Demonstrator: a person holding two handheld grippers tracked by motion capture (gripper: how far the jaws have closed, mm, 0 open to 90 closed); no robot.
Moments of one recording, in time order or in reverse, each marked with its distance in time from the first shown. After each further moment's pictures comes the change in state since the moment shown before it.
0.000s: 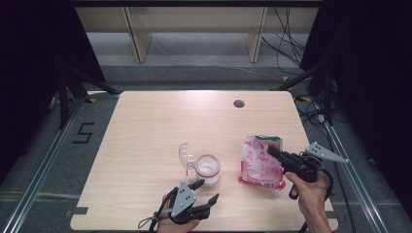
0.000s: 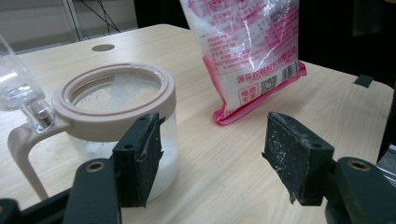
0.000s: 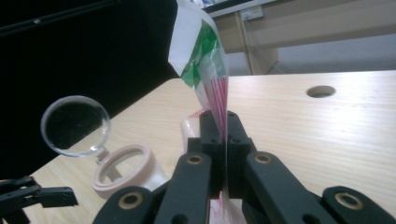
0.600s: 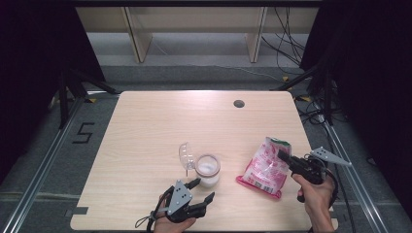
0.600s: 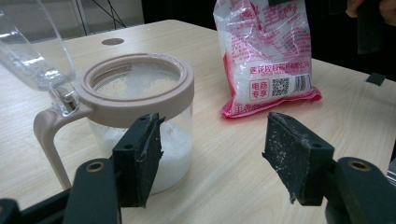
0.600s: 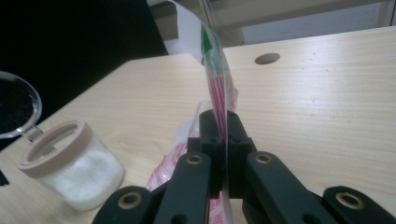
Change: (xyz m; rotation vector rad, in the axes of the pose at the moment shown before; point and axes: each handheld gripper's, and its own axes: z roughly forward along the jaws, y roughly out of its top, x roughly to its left) left arm 0.009 -0.005 -0.002 -0.001 0.019 -0.018; right arm -0.037 -0.024 -0.004 0.041 -0.121 0.021
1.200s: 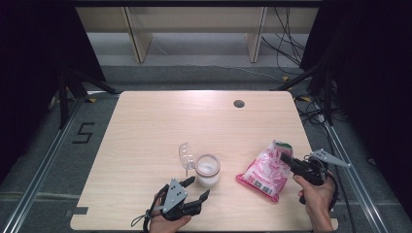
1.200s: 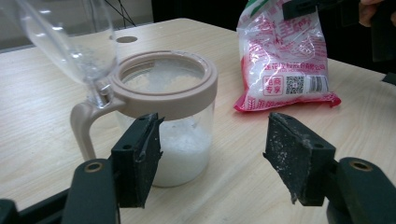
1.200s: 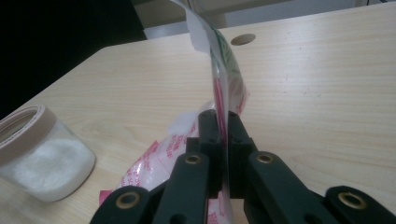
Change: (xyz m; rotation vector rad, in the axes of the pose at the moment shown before) left arm 0.009 -0.001 -0.007 0.001 0.042 -0.043; right arm -0.011 -0.010 0.000 0.056 -0.067 0.044
